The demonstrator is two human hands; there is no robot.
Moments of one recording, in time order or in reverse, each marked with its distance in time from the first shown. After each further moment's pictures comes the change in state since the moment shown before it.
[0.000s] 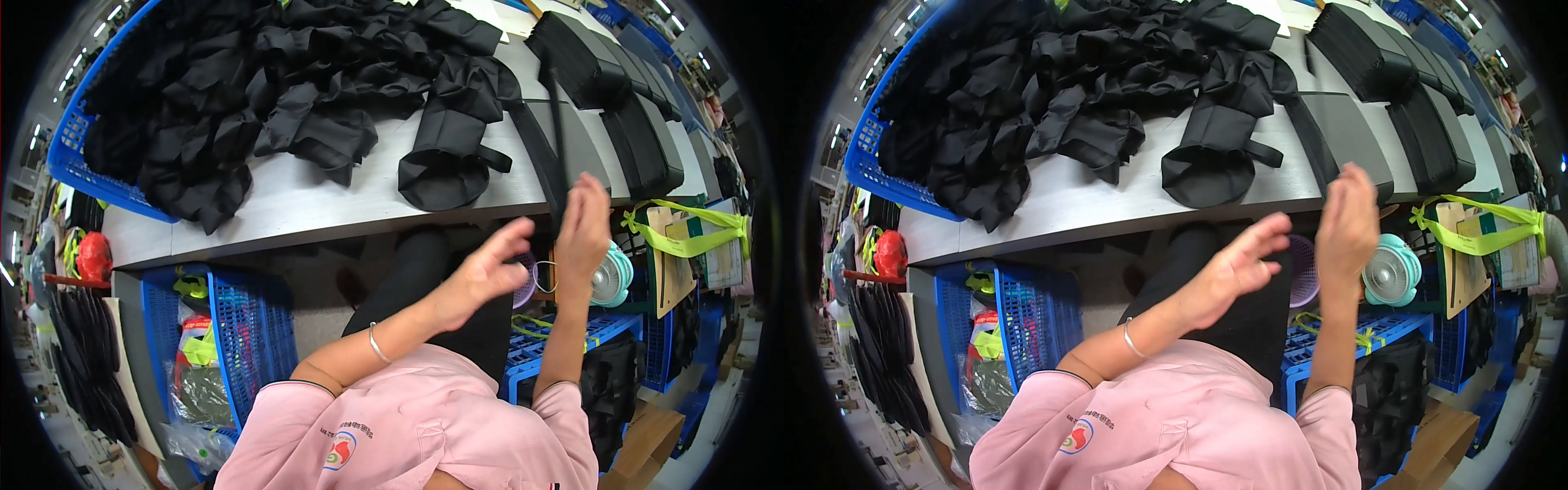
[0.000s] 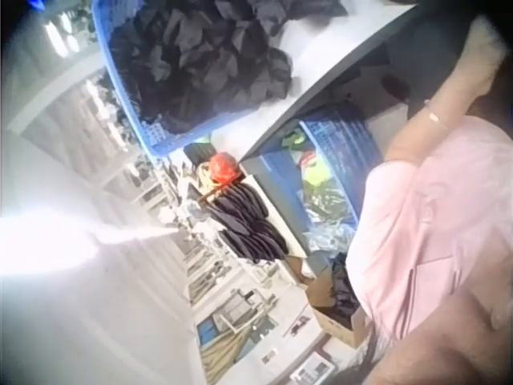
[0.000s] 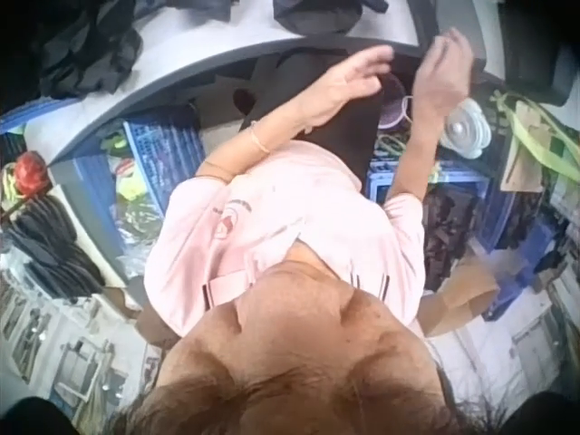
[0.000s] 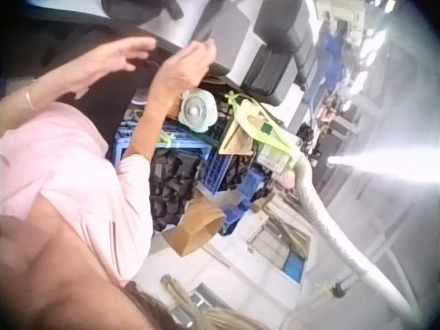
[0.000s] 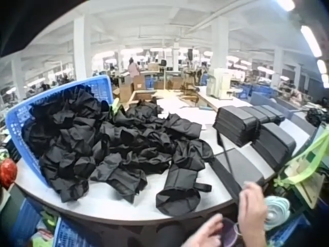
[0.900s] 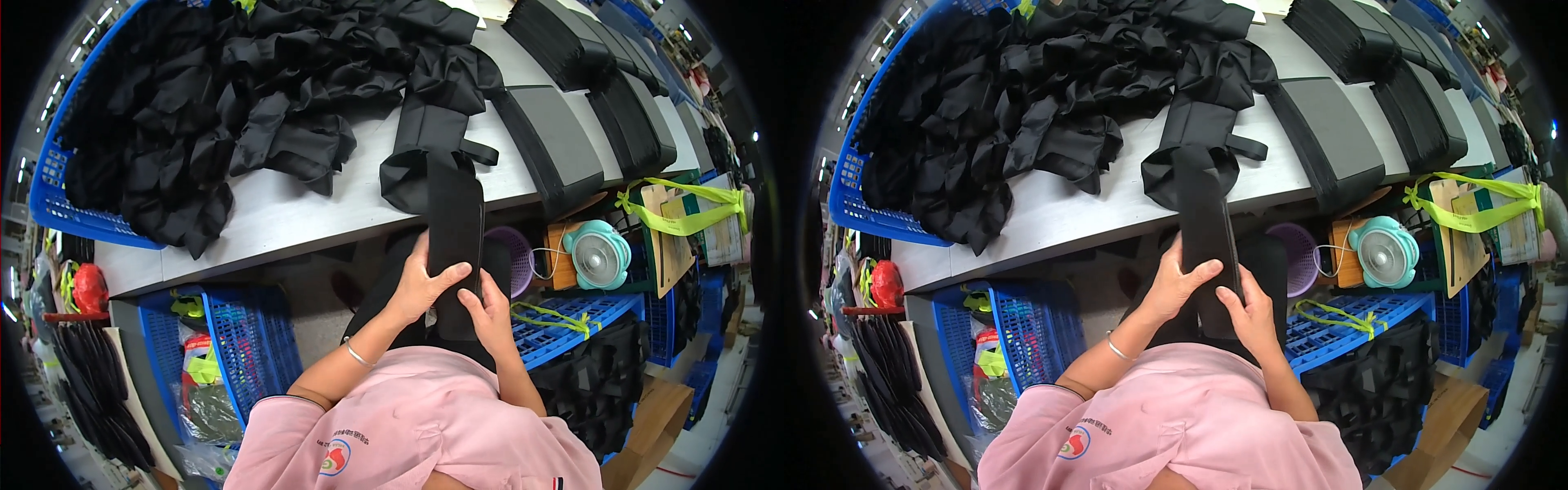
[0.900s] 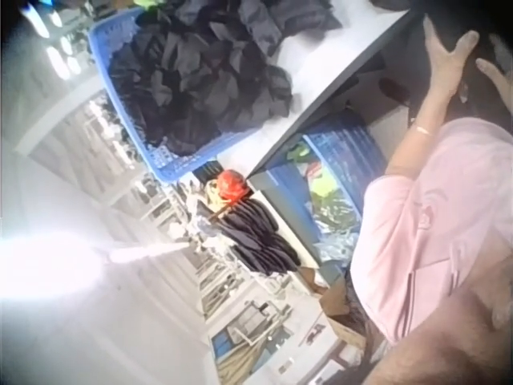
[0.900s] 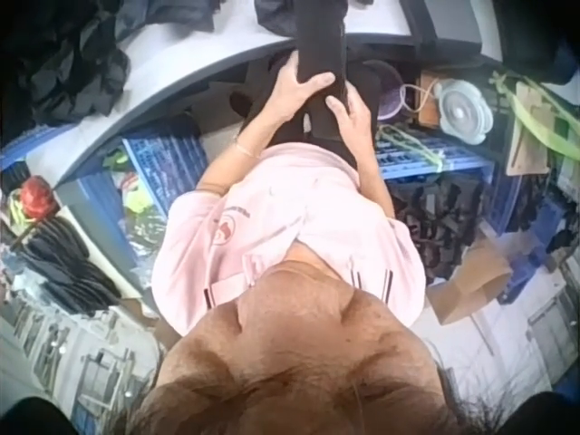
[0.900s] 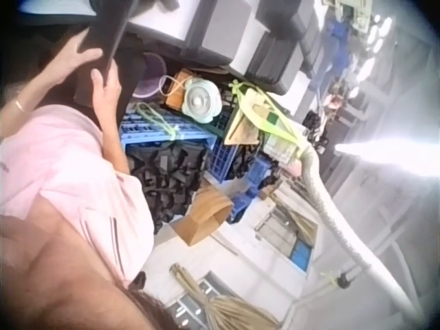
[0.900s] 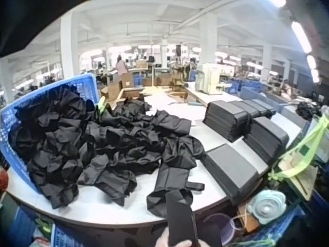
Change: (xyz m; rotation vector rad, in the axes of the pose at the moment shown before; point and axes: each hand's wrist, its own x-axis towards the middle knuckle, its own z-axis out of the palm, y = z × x) left_hand -0.019 -0.029 -0.064 0.360 0.414 0.068; right_hand -0.142 -0.064 -0.001 0.976 -0.678 0.787
